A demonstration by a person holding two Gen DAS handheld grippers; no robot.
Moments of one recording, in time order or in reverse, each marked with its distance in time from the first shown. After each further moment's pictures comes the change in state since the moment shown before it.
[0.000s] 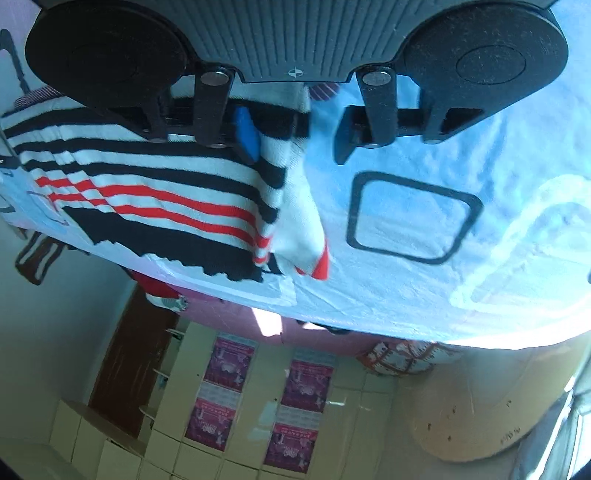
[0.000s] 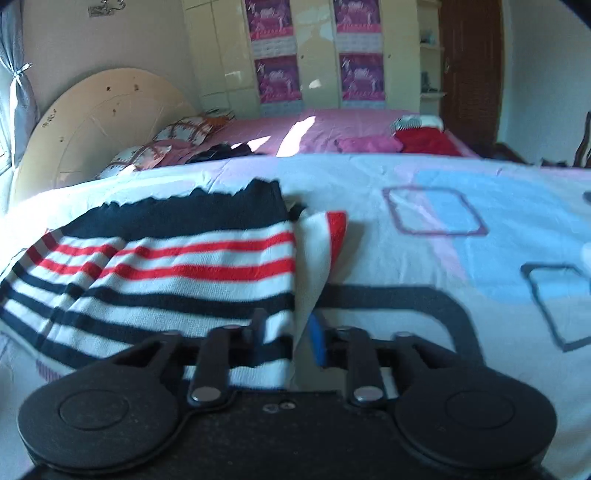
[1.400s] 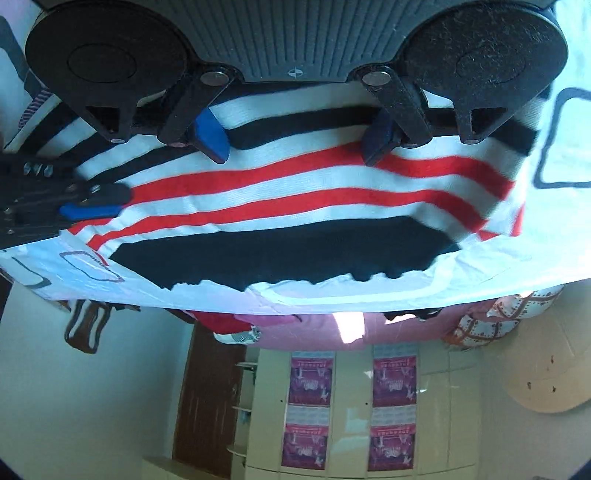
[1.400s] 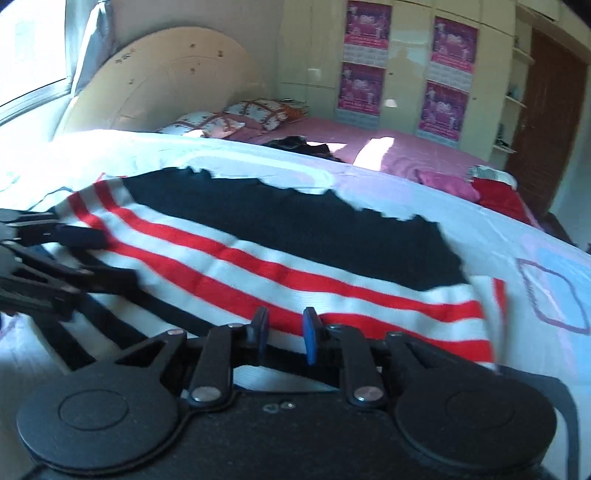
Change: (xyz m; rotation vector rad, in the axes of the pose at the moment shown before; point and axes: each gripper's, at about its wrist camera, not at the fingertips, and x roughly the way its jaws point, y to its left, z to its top) left arm 0.050 -0.135 -0.002 0.249 0.043 -0.143; right arm 0.057 0.100 0.011 -0.254 0.039 0.079
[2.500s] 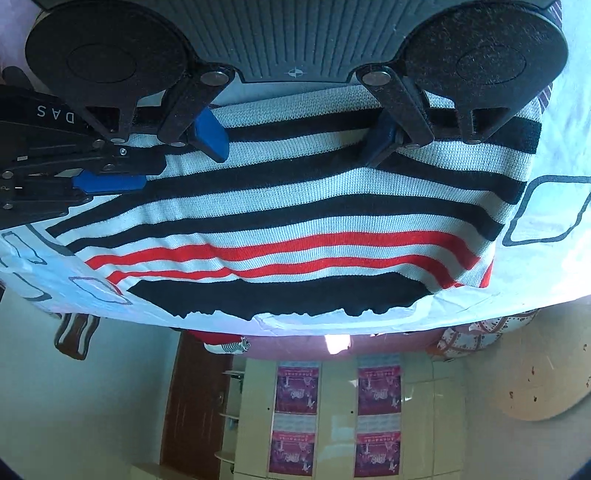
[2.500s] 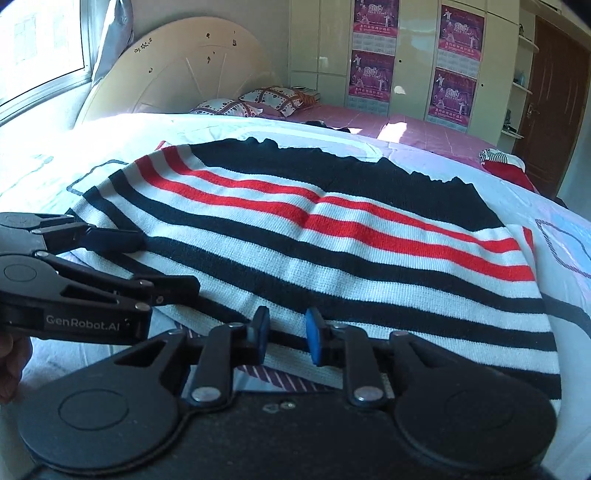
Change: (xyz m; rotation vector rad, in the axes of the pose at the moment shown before) left arm -0.037 -0.023 -0.037 -0.011 0.035 0.022; right arm -0.023 0.081 -0.034 -0.003 0.043 0.074
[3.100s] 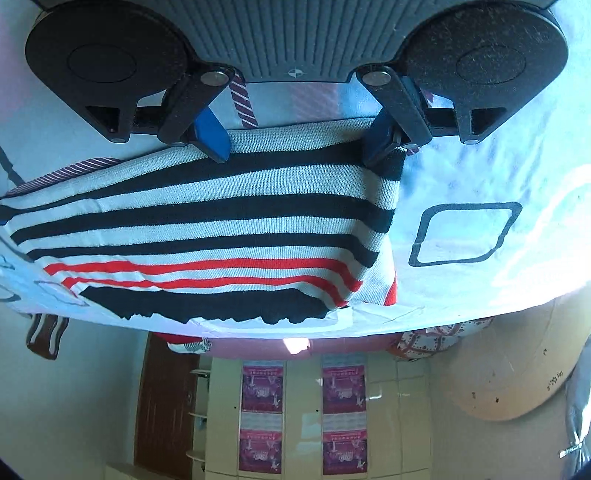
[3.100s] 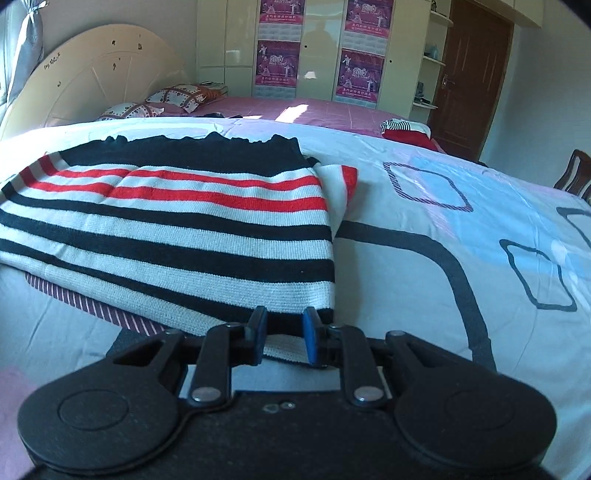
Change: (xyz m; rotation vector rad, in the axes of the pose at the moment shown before) left arm -0.028 0.064 -0.020 -0.011 0.009 0.119; right arm -0.046 -0.121 -0.048 0.119 0.026 -0.245
